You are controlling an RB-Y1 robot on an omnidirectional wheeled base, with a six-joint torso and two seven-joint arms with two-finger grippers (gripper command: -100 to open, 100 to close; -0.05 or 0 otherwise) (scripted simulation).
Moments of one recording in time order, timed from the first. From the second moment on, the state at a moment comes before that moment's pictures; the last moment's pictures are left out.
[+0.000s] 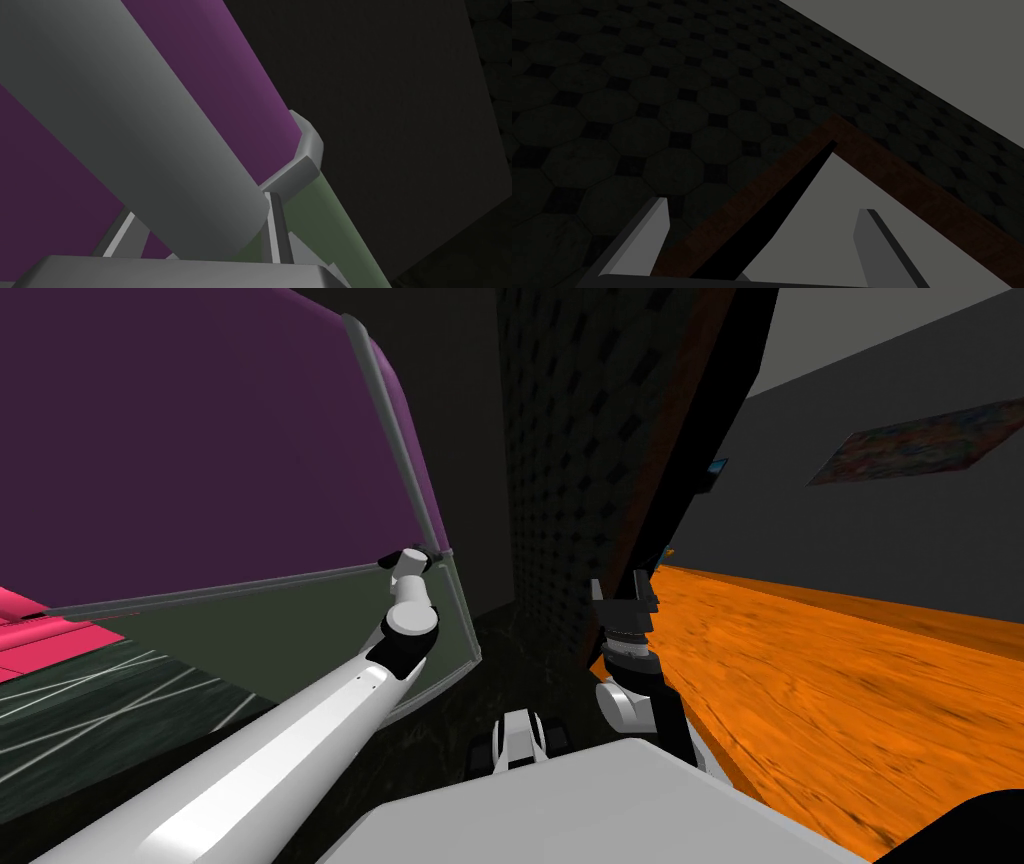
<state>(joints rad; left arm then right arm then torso) -1.36 0.14 1.11 -0.88 0.11 0.45 0.06 0.46 0.01 0.01 -2.32 -0.08 -0.61 -0.17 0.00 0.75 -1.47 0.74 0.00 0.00</state>
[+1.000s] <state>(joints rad) -1.40 0.05 1.05 -0.83 0.21 0.49 0.01 0.46 0.01 0.01 -2.32 -0.08 -0.61 -0.17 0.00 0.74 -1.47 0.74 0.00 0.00</state>
